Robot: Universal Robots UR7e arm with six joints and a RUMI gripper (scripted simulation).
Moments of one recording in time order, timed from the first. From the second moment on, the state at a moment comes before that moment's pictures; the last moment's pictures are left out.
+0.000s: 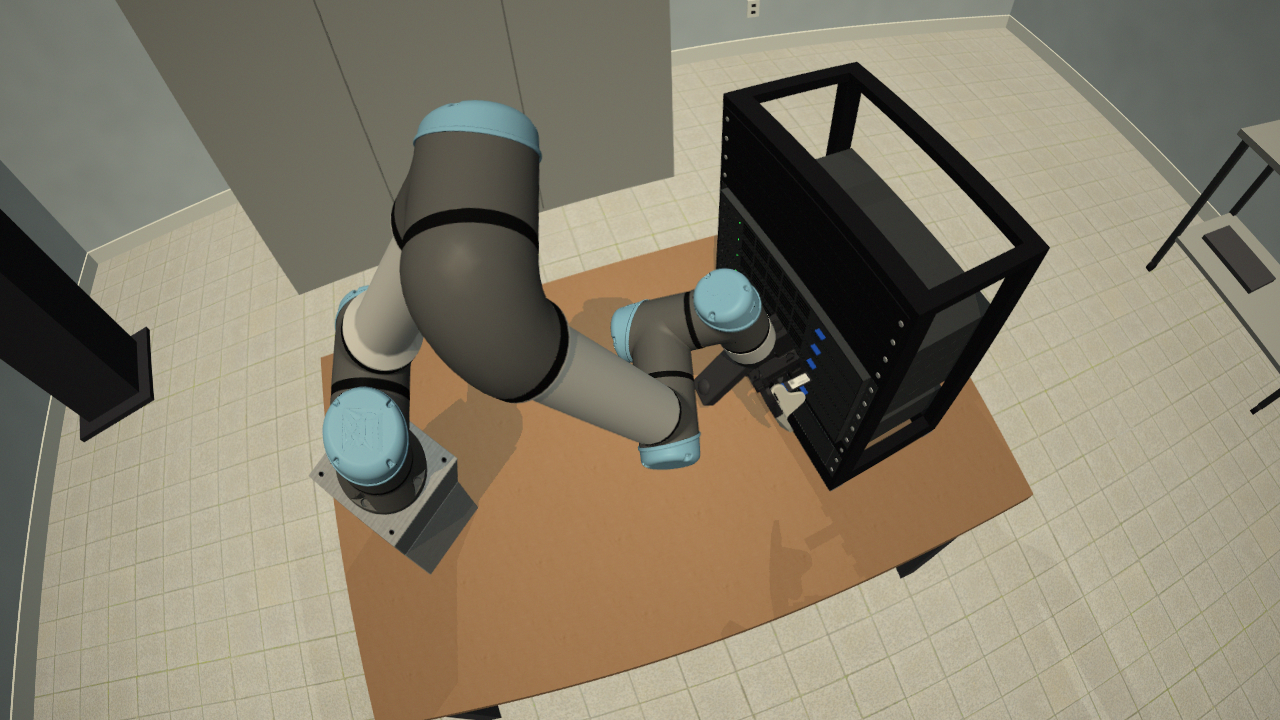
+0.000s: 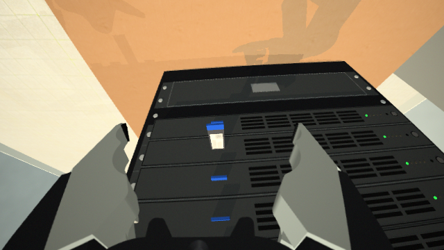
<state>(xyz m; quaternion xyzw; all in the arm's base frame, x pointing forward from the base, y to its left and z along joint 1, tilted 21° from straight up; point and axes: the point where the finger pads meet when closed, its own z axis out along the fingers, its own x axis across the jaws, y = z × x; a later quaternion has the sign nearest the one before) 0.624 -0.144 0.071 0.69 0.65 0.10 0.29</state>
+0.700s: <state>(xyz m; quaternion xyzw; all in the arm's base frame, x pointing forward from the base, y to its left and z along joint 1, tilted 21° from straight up) 0.621 -0.142 0.064 0.70 0.65 0.10 0.28</state>
